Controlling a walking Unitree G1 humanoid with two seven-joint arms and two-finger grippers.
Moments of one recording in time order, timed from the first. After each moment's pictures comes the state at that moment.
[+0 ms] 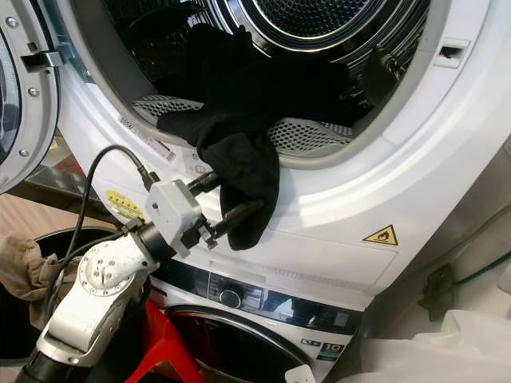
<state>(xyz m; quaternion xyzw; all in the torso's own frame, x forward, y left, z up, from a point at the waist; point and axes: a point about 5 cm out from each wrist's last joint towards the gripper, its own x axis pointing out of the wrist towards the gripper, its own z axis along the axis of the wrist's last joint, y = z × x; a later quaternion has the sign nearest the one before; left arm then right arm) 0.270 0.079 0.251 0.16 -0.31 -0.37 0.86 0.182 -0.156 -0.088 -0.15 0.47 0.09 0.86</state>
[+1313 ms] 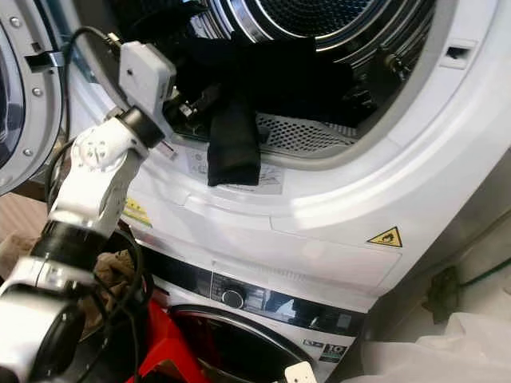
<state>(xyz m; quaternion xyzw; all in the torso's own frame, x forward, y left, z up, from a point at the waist) 0.373 0.107 0.335 0.14 -0.32 -0.32 0.88 0.188 -0.153 -0.085 -0.14 0.47 0.09 0.87</state>
